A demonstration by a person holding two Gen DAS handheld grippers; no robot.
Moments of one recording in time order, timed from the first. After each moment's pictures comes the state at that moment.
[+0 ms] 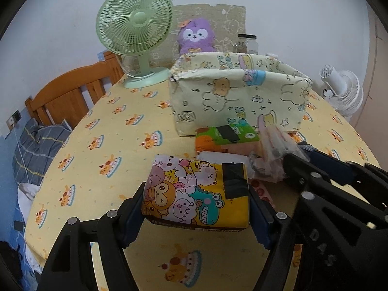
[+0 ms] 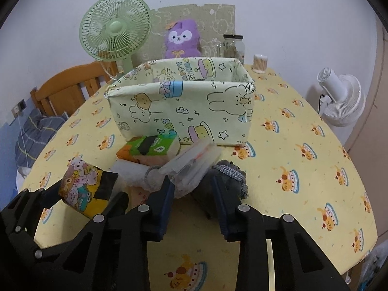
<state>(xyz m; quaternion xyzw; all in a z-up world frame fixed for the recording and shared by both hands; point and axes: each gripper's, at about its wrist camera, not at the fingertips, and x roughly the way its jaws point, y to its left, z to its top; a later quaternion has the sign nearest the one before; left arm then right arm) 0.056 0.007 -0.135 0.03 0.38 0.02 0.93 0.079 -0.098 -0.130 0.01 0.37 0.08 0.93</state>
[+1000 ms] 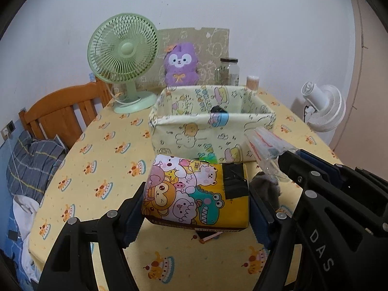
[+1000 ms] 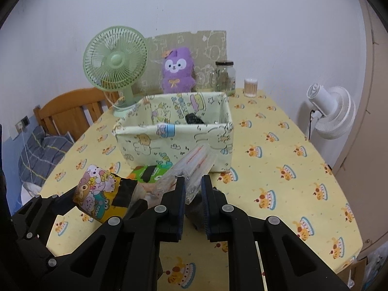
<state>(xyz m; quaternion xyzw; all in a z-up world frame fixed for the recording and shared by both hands) 0.039 -0.015 -0.086 0.02 0.33 -0.02 0.94 0.053 -0.124 -0.077 0.03 0.31 0.08 0.95</state>
